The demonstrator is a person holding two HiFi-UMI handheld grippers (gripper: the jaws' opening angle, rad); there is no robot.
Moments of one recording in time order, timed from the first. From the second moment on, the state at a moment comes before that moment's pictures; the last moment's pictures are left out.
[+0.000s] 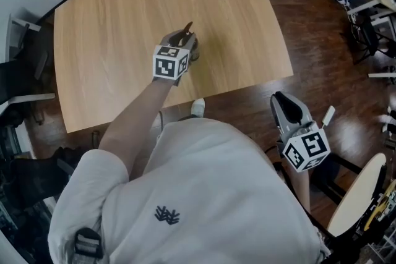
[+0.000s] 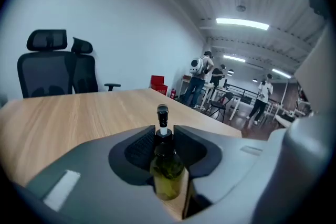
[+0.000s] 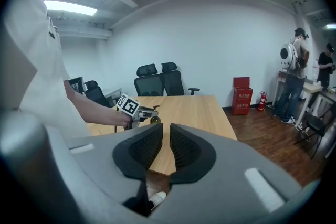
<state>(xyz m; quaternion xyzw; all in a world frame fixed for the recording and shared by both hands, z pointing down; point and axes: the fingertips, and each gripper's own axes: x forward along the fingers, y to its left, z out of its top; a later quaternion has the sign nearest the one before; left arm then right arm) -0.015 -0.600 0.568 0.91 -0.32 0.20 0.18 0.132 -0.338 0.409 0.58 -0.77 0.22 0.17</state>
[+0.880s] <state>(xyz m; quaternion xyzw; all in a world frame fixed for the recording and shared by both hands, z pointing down) -0.089 -0.452 0.510 0.86 -0.47 0.18 0.08 0.158 -0.237 0.412 0.48 -0.84 0.18 0.17</state>
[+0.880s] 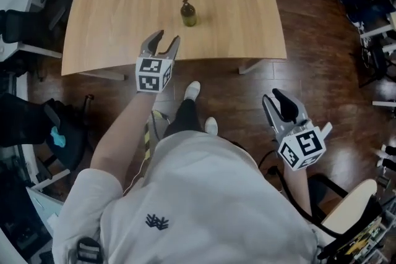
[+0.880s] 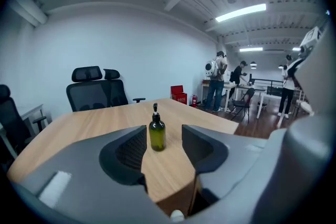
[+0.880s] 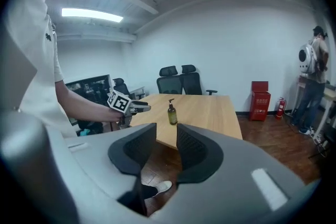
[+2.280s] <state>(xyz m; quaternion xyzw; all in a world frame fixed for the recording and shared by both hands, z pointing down) -0.090 0.133 0.378 0.93 -0.36 0.04 0.11 0.107 0.151 0.373 0.42 -0.89 0.12 0.14</state>
